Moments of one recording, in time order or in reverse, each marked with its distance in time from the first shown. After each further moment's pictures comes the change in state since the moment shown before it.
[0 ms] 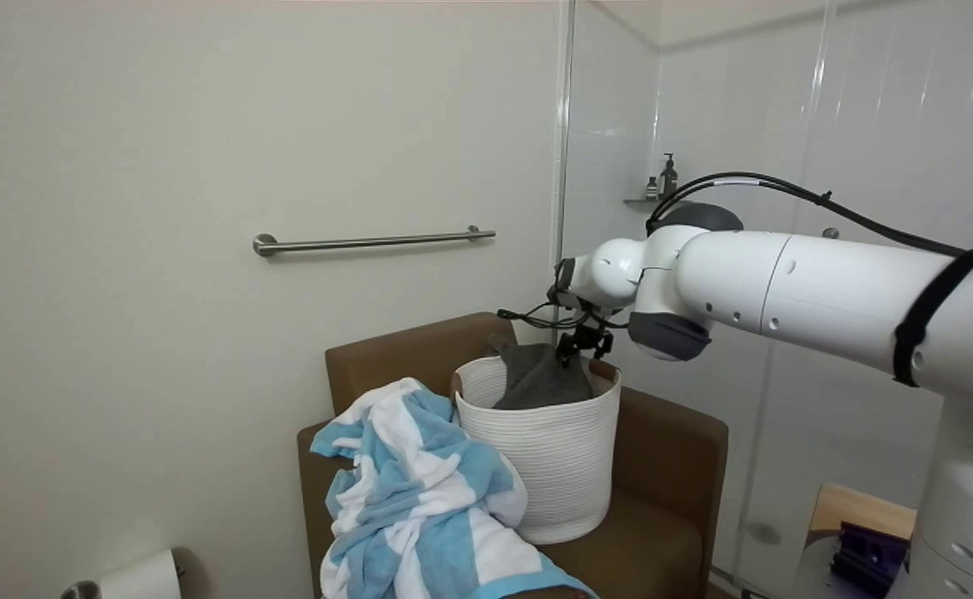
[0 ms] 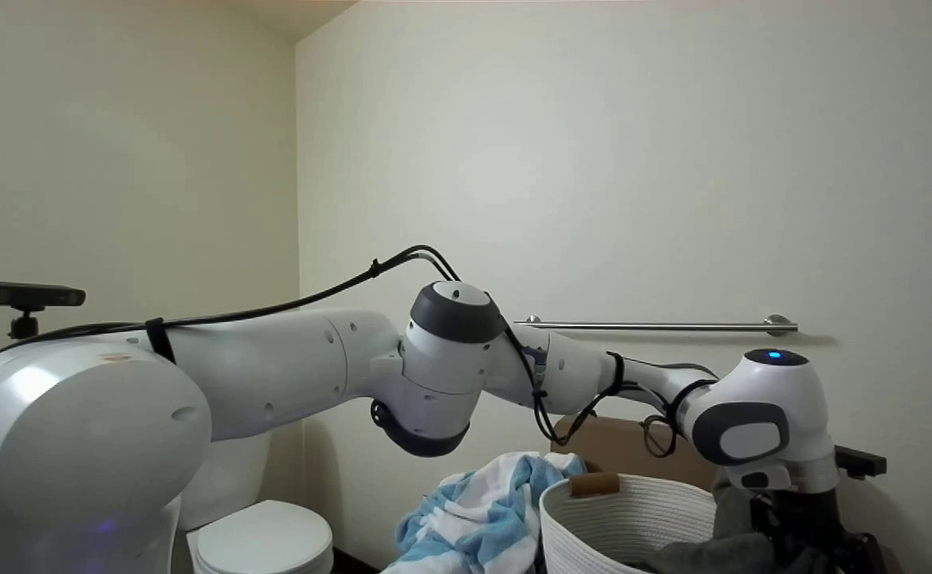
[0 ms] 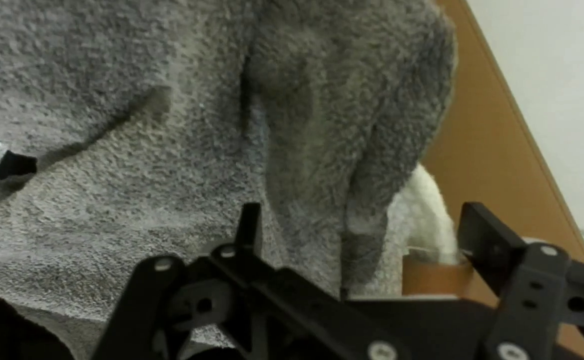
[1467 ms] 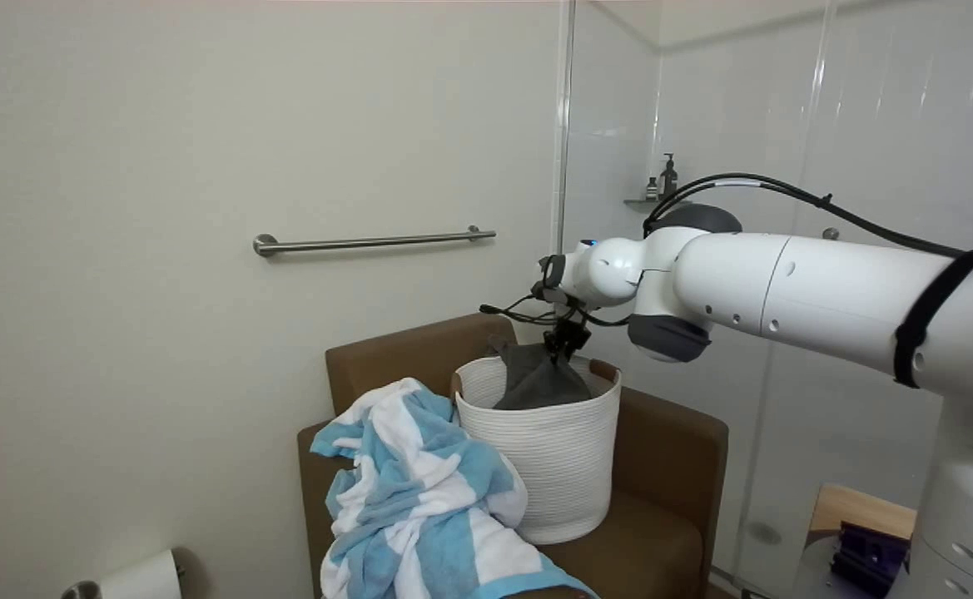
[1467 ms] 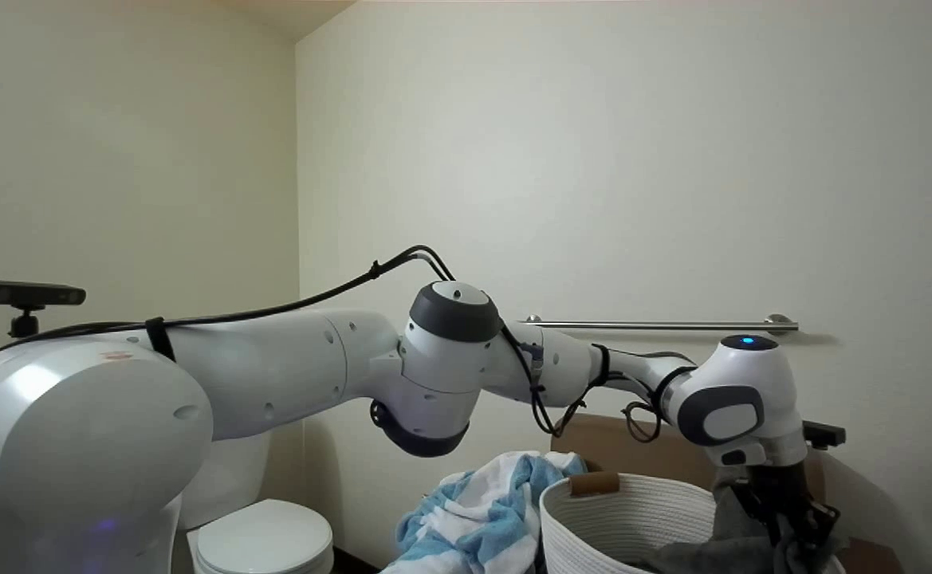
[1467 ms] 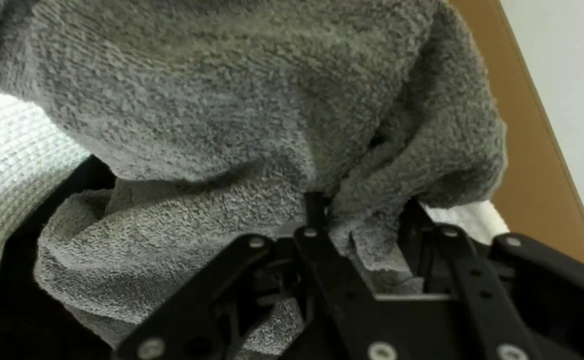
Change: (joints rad) arm 0.008 0.007 -0.012 0.090 0.001 0.009 0.000
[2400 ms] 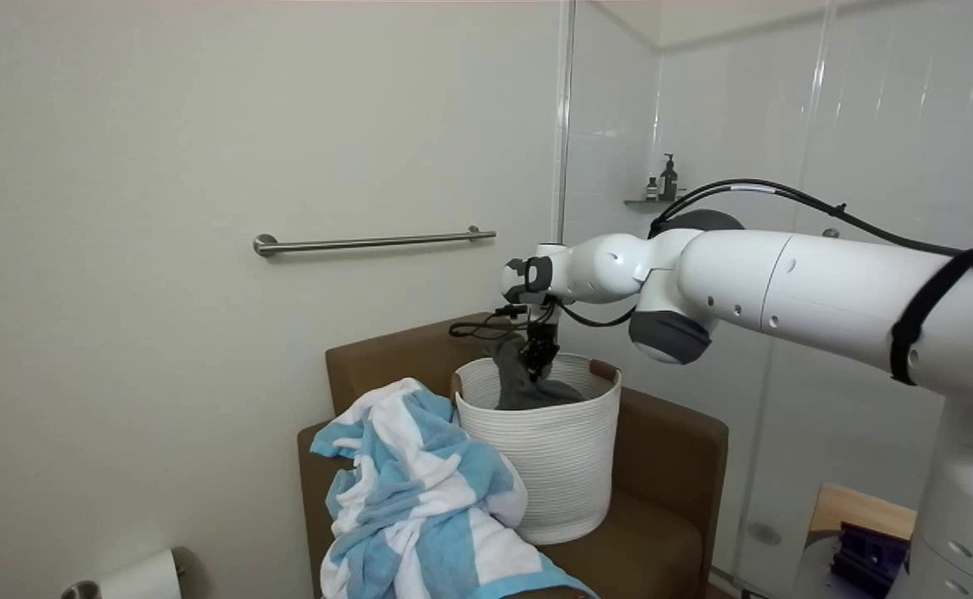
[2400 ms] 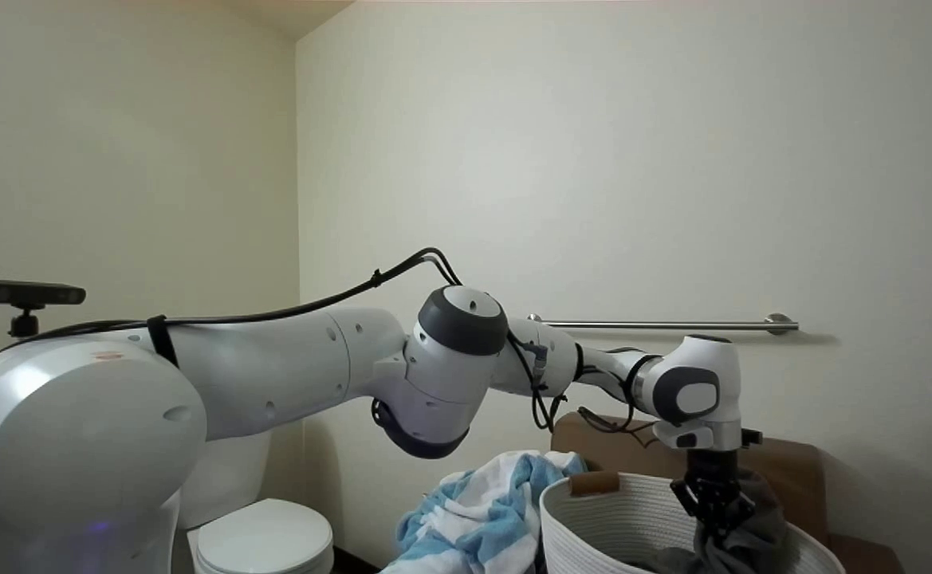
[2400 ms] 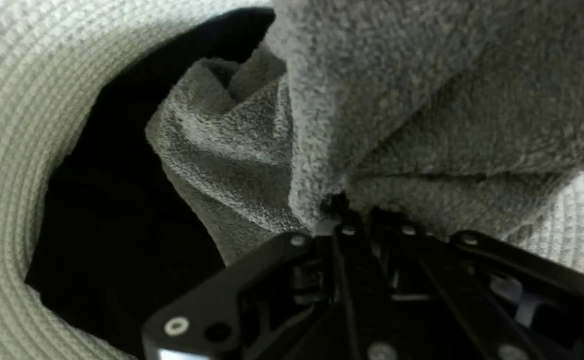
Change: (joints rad) arm -0.042 -0.013 0.122 0.228 -0.283 -0.251 0.000
